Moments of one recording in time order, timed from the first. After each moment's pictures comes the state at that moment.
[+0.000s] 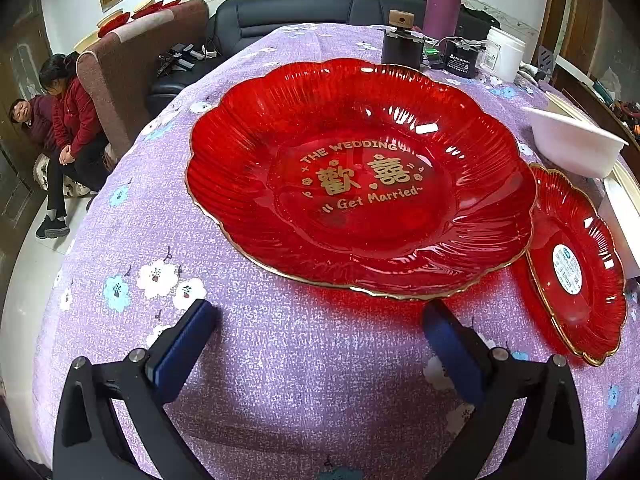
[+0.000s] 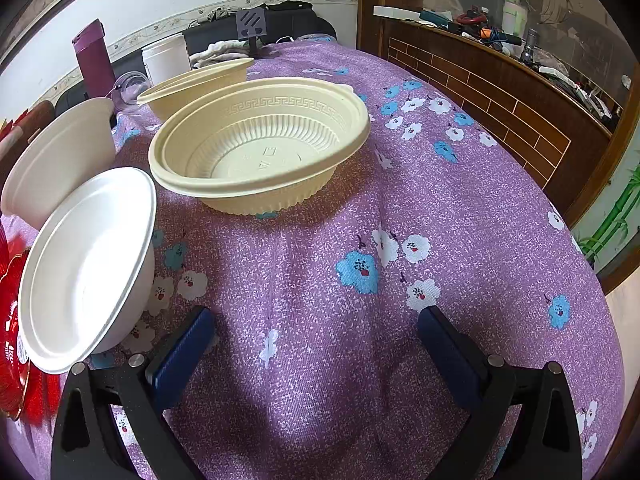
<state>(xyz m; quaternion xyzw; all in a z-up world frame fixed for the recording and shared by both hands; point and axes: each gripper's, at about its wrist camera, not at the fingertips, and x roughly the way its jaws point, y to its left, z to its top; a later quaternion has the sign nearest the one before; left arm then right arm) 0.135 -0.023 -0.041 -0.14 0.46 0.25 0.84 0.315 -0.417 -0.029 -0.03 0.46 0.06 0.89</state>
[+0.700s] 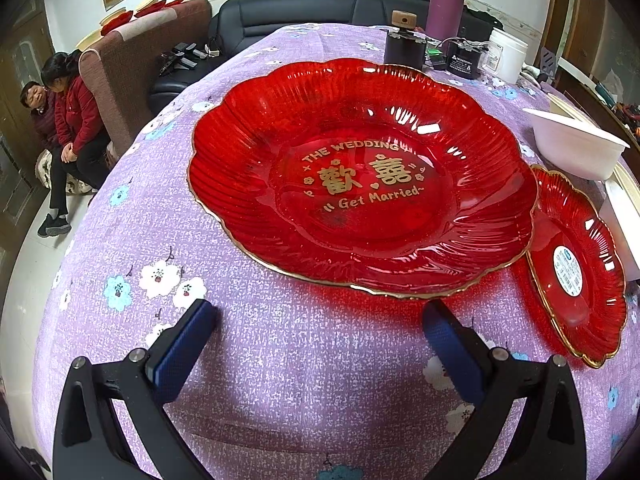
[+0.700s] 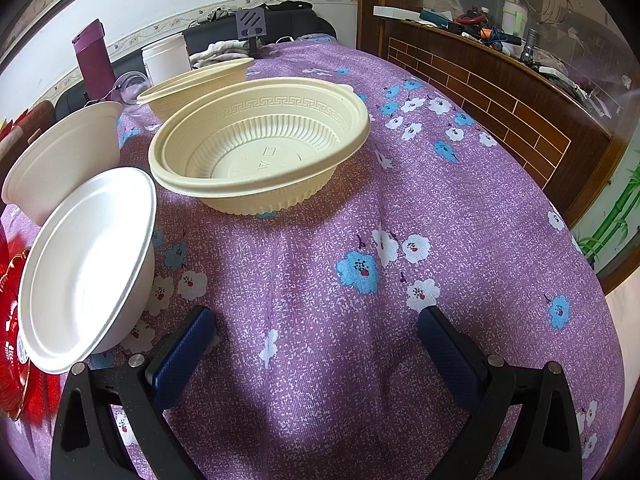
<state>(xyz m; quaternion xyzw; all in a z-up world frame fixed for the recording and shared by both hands) 0.134 -0.023 -0.042 -0.14 0.46 0.25 0.84 0.315 -0.417 -0.029 -0.03 0.46 0.06 0.89</state>
